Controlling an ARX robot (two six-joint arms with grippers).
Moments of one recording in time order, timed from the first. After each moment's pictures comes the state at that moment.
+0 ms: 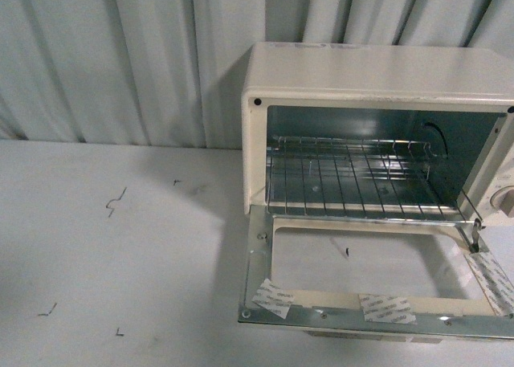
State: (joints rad) left arm 0.00 0.01 0.01 0.00 0.00 0.00; right arm 0.00 0.00 0.01 0.00 0.00 0.00
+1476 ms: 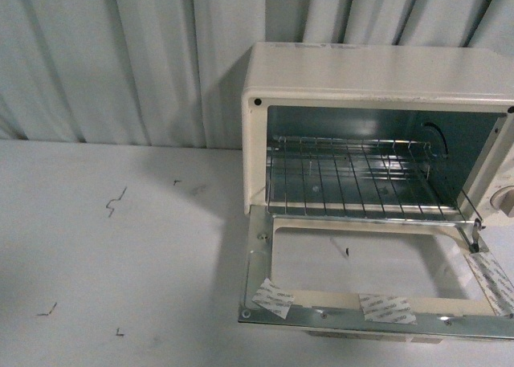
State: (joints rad) left arm 0.00 0.01 0.01 0.00 0.00 0.00; right arm 0.00 0.00 0.01 0.00 0.00 0.00
